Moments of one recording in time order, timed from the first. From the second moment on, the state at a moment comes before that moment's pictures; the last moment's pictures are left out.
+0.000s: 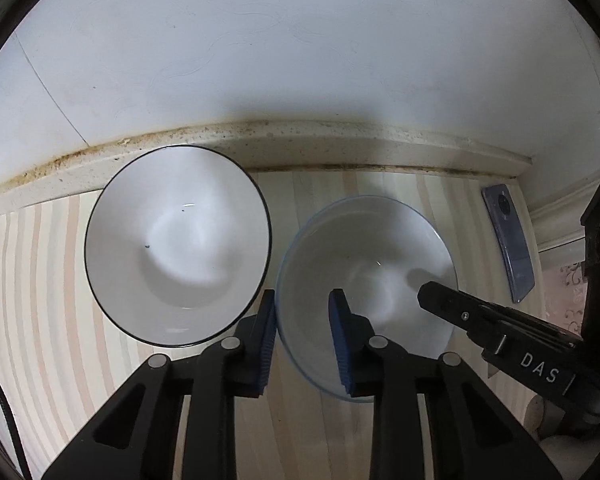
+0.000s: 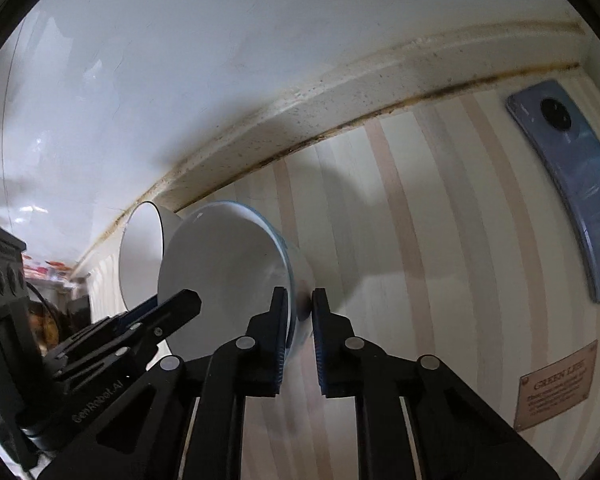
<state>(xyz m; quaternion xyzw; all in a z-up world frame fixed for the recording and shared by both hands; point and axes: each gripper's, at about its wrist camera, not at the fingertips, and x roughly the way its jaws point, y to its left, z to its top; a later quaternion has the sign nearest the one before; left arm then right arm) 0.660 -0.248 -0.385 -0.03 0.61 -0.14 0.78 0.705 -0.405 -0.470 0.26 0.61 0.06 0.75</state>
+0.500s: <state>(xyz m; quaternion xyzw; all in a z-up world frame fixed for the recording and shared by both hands) 0.615 -0.238 -0.338 -0.03 0.58 -0.17 0.79 0.665 -0.411 -0.429 0.25 0.60 0.07 0.76</state>
